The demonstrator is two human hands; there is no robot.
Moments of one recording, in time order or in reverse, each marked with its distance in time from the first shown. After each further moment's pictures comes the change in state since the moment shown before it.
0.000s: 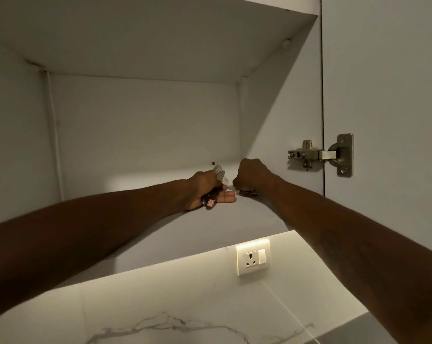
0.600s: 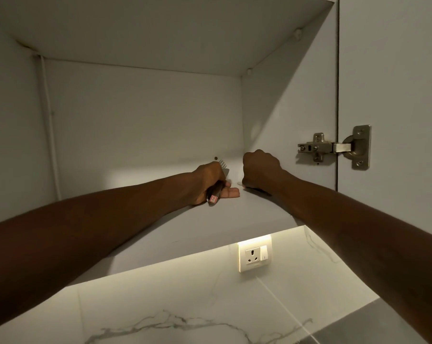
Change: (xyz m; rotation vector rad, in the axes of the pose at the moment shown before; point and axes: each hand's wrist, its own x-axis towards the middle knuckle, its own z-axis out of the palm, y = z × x) left_hand -0.002 0.003 -0.004 -0.048 0.029 -0.025; right_hand -0.005 0.004 0.005 -0.273 0.131 -0.078
